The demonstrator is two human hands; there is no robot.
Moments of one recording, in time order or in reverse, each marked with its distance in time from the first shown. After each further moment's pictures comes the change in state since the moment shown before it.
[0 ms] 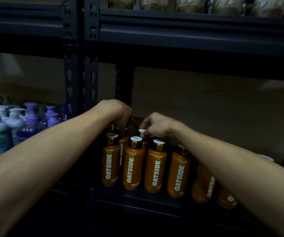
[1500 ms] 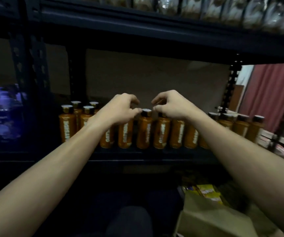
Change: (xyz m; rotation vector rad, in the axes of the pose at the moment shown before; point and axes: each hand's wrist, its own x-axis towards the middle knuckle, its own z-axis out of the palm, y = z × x) left_hand -0.125 0.146 0.058 -0.644 0.606 0.447; right_hand -0.240 0.061 -0.035 0.028 0.417 0.130
